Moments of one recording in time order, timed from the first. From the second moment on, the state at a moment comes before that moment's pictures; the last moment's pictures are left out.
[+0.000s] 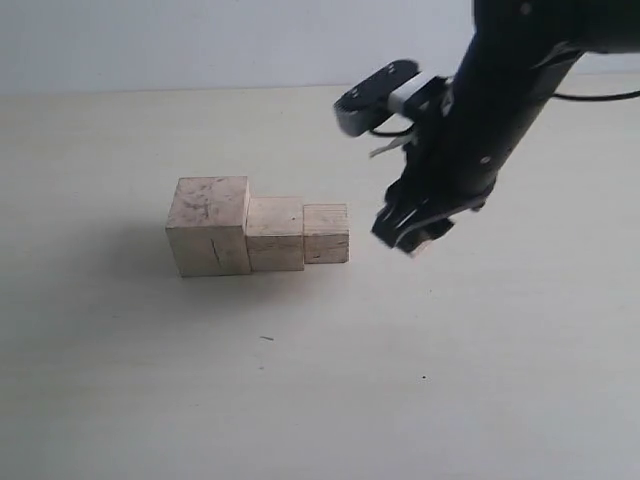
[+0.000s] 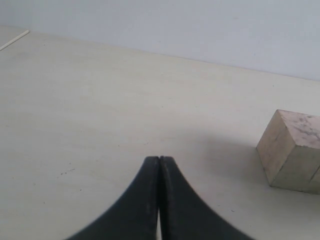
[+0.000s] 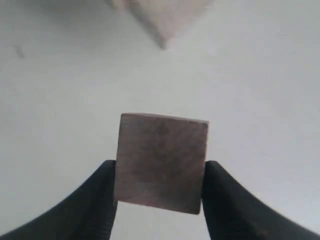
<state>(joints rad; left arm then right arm) 0.06 0.01 0.00 -0.14 0.37 0.00 0.68 1.71 -1.16 0.08 0.89 -0.29</state>
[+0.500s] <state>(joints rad) 0.06 0.01 0.00 -0.14 0.37 0.00 0.38 1.78 -1.16 0.39 0.82 -1.19</state>
